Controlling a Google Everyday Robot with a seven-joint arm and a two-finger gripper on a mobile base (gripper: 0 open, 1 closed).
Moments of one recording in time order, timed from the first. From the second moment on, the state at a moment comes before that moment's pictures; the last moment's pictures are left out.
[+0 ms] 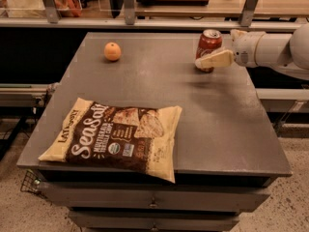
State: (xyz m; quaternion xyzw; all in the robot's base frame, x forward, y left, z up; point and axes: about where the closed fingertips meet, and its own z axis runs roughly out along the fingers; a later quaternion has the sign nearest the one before) arm 0.714 -0.194 0.896 -0.35 0.73 0.16 0.56
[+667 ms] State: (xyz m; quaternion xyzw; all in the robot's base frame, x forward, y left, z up) arm 0.749 -0.181 0.883 -0.30 0.73 0.20 0.58
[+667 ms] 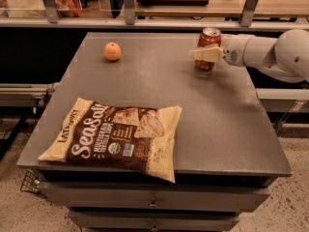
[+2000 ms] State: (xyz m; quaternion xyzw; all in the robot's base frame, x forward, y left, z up) arm 0.766 -0.189 0.901 -0.30 0.73 0.19 0.59
